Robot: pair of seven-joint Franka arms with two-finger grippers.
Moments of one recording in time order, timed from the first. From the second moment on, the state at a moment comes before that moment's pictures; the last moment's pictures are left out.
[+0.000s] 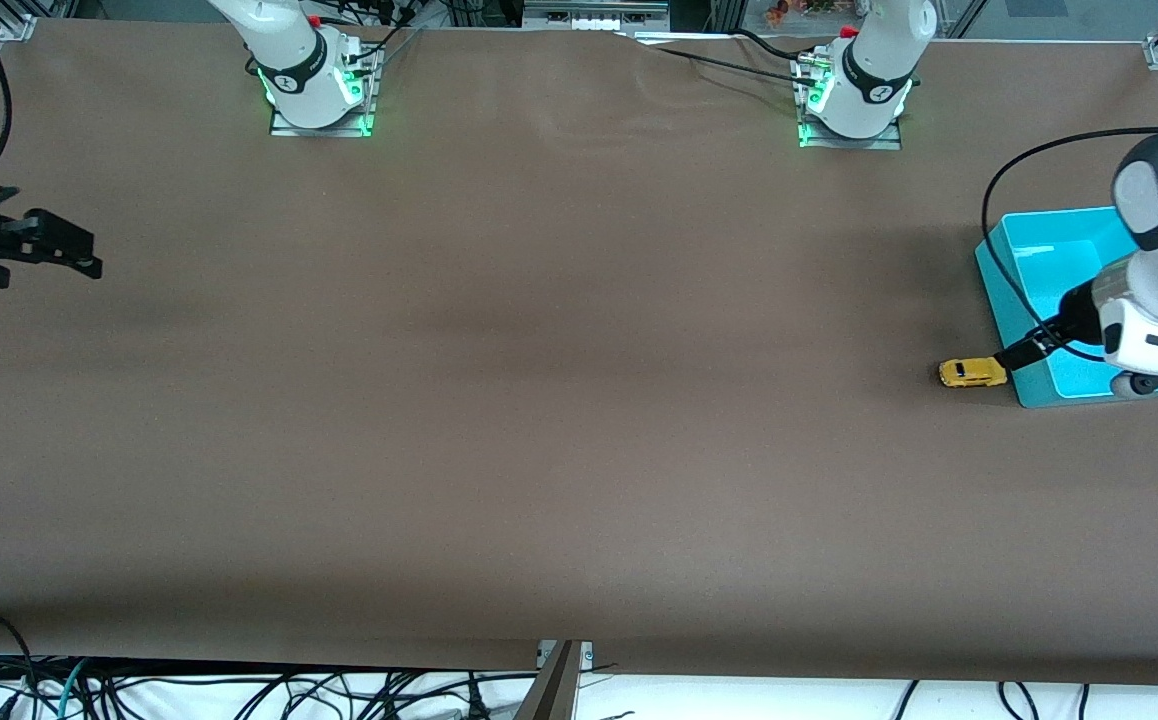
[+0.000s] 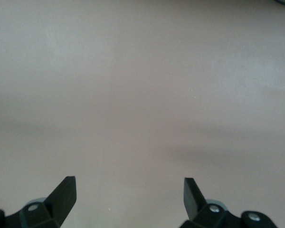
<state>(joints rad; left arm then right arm) 0.20 0.17 -0.04 -2.02 0.01 2.11 -0.52 -0.07 0.14 0.09 -1.45 -0.06 1.52 -0.13</state>
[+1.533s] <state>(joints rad) 0.23 0.44 -0.01 -2.15 0.16 2.58 -1.39 -0.06 0.12 0.08 -1.52 -0.07 1.49 -0.04</state>
